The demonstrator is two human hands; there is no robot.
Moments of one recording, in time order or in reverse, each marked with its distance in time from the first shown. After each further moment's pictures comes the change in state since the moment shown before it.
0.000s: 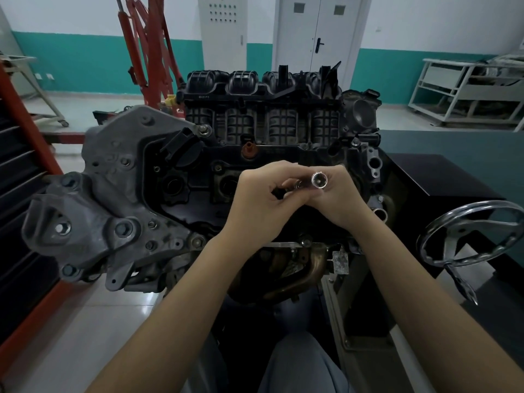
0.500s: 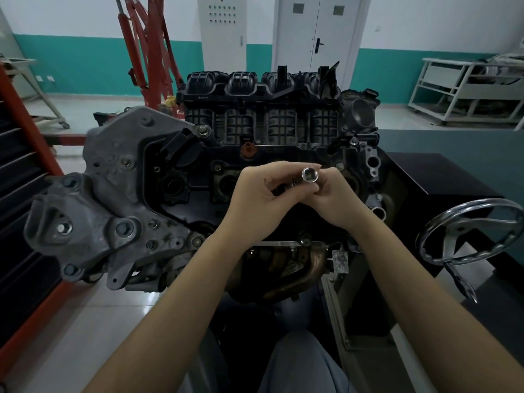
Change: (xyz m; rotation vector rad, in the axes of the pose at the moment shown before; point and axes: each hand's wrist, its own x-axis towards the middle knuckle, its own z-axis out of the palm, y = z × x) left_hand 0.001 0.001 -0.002 -0.186 -0.056 -0.144; right_hand -0.001 -0.009 0.003 -0.039 -0.094 -0.027
